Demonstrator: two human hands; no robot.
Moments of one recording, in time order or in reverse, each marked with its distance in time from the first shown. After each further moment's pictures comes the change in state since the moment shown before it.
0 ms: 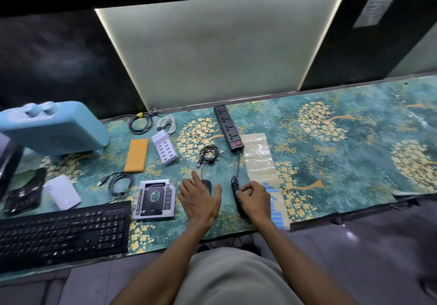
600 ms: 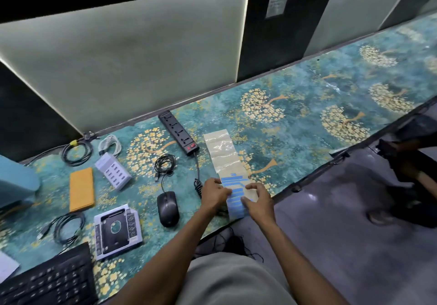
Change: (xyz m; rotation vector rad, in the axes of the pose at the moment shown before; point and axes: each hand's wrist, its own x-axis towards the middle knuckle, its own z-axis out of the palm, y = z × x) left_hand -0.011 0.106 0.033 -0.586 -0.714 0.106; right_hand -0.022 0.075 -0.066 0.216 0.194 0.144
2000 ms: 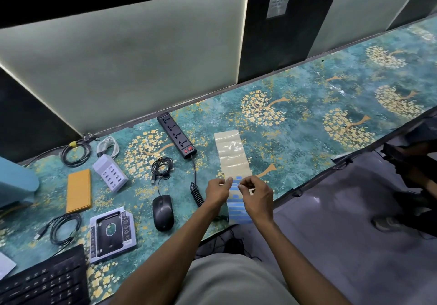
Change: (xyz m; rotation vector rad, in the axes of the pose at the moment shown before) left_hand 0.021 0.013 0.030 -0.159 0.026 -0.017; right_hand 0.022 -0.023 -0.008 -0.124 0.172 -0.303
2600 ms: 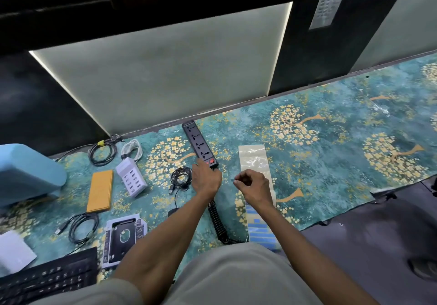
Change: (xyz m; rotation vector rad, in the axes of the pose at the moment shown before) left_hand 0.066 0.051 -0.082 0.478 0.455 -0.003; right_hand 0.087 -0.046 0.052 0.083 -0.358 -0.030
